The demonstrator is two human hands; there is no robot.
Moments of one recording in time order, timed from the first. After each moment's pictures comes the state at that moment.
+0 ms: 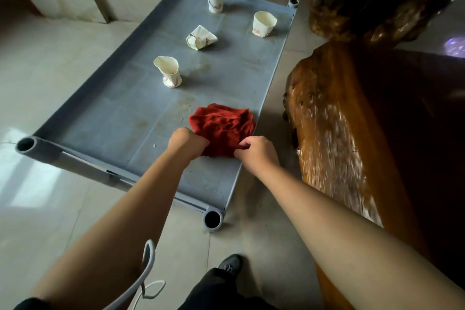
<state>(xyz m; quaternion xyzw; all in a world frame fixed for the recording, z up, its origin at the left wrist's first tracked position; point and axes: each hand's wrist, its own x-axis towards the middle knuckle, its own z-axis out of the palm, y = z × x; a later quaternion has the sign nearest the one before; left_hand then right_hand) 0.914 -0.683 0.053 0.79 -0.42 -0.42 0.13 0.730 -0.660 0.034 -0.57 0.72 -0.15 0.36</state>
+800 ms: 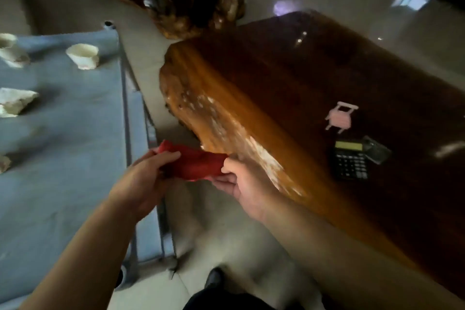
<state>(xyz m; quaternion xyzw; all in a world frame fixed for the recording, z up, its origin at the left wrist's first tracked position) 0.739 -0.625 0.112 0.45 -0.34 -0.79 0.25 0.588 -0.503 0.127 -0.05 0.61 -0.58 0.54</state>
